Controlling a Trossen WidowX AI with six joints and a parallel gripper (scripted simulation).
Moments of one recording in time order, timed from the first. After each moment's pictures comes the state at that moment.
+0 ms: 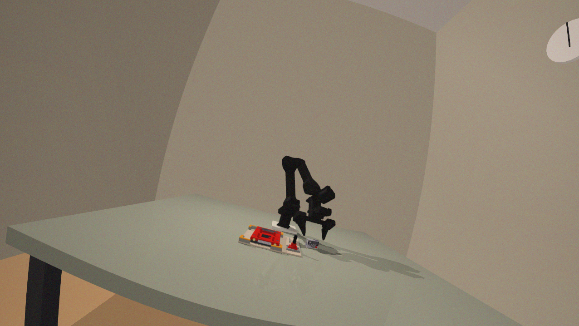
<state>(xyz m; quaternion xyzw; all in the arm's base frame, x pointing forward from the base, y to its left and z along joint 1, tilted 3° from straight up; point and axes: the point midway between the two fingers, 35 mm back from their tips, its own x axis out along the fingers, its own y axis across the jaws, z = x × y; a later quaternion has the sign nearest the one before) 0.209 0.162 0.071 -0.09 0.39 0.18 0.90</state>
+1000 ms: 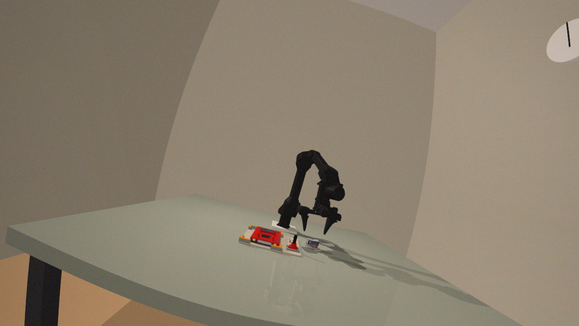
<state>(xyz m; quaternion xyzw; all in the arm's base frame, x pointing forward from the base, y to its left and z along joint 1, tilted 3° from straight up) 0.230 0.162 0.103 -0.11 0.67 0.15 0.72</state>
